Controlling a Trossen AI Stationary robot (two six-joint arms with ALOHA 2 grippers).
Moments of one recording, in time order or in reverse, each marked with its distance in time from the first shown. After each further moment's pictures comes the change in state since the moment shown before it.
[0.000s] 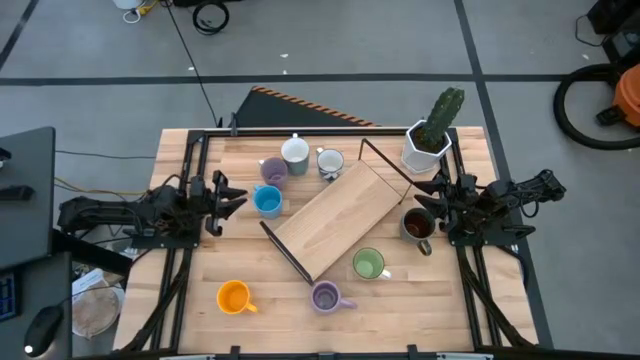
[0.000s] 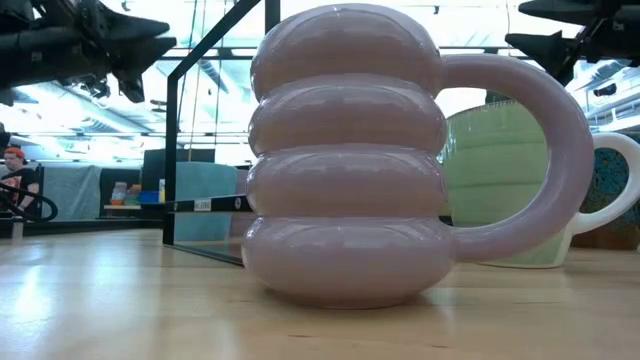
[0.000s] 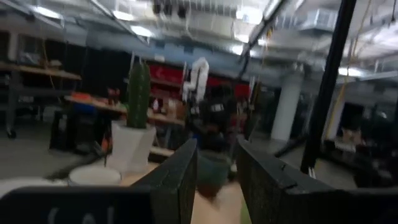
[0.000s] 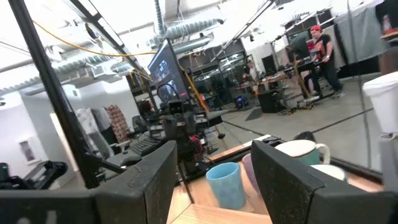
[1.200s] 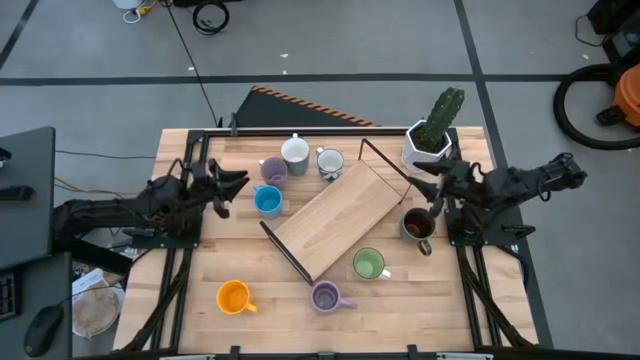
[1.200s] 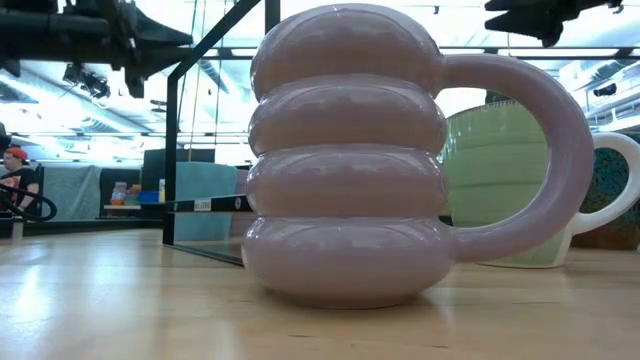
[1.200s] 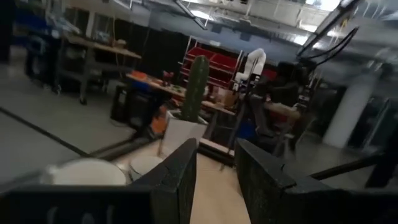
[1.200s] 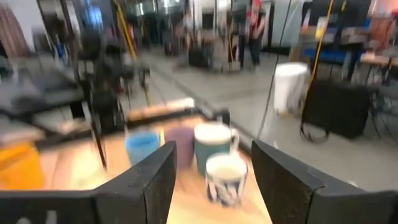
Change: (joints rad) left arm 0.107 0.130 0.189 -0.212 -0.137 -0.059; right arm 0.002 0.454 0.486 -0.482 0.246 -0.054
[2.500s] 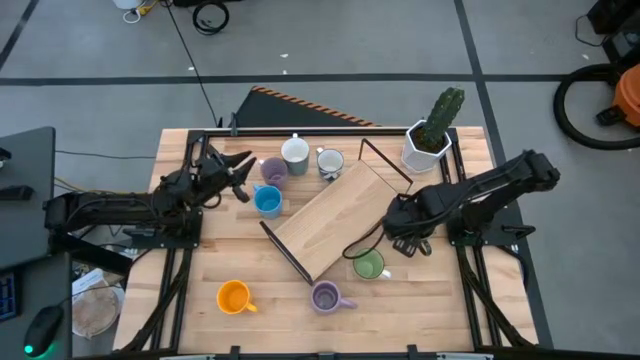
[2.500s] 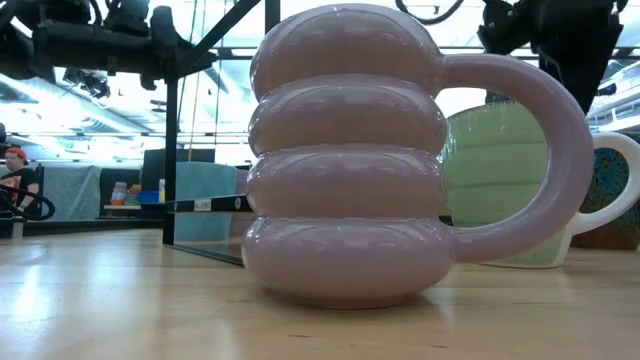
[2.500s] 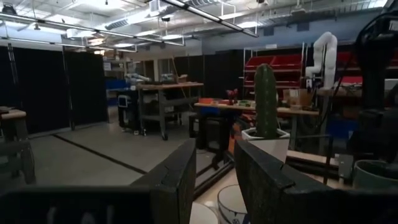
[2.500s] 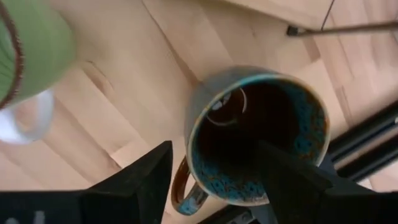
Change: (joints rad) left arm 0.083 0.317 -0.002 0.385 -0.159 0.348; right arm -0.062 0.954 0.569 -1.132 -0.706 0.805
